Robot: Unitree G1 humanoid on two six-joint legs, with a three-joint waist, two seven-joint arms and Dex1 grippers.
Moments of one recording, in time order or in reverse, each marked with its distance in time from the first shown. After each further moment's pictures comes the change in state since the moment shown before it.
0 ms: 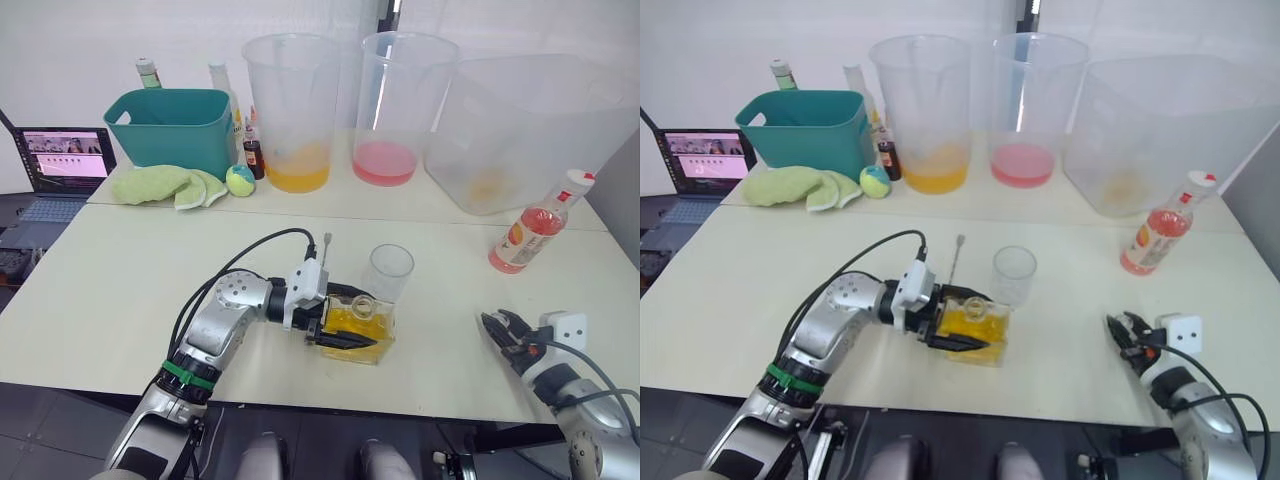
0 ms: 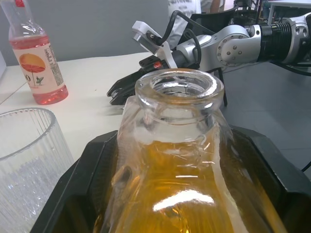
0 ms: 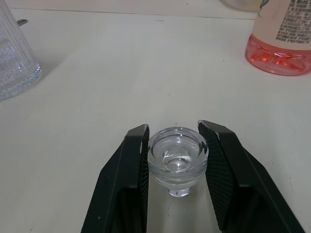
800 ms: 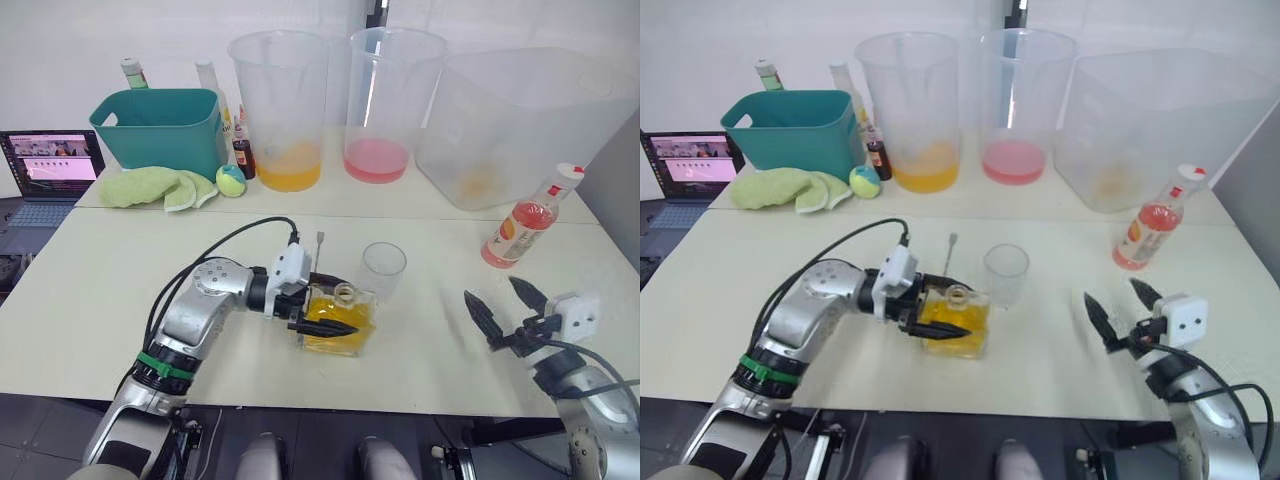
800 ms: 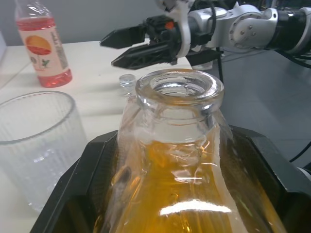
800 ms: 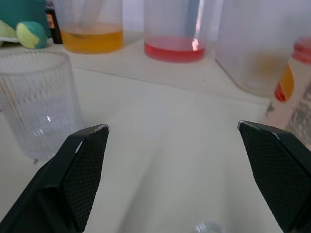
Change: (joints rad) left arm -0.029 0.107 0.073 -0.057 -0.061 0.120 -0.012; right arm 0.017 -0.003 0.013 -0.288 0.055 -0.034 -0.015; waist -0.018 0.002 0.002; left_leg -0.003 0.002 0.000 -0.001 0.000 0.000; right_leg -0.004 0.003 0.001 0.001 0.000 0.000
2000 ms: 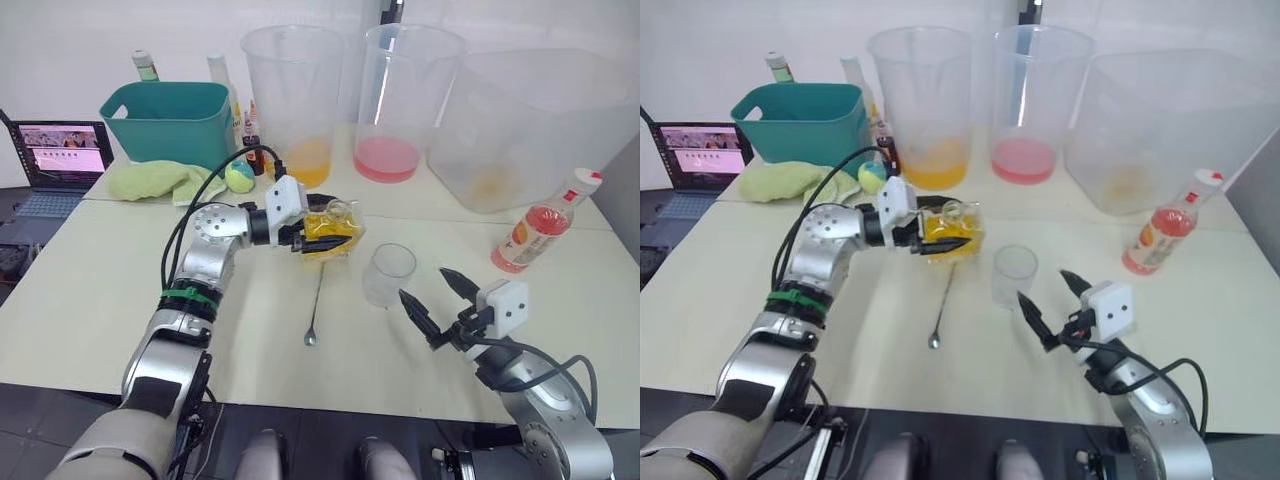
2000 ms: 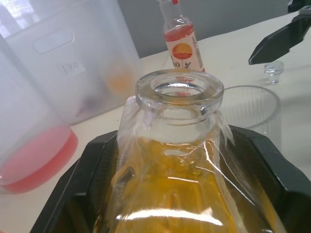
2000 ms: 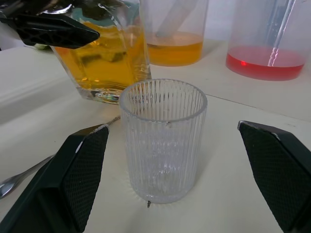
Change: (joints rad) left arm -0.420 -0.158 0.108 0.764 0.275 -0.620 0.149; right arm -0.028 0.050 0.251 -0.212 -0.043 0.157 -0.134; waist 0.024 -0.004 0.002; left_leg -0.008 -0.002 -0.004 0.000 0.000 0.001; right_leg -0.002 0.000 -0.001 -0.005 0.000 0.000
